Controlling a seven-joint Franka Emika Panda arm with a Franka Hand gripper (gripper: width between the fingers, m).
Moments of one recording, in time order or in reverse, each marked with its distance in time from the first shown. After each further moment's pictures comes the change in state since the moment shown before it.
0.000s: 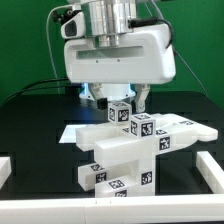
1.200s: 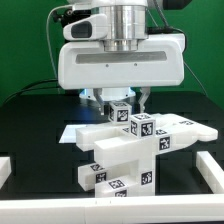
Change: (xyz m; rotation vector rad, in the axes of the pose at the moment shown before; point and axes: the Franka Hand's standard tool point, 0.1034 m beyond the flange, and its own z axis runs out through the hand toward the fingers) arm -0.006 -0.001 0.006 -0.059 0.010 -0.531
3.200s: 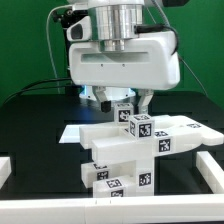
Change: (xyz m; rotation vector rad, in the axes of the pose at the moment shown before) arm 0.001 -0.004 0.000 0.023 -0.020 0.467
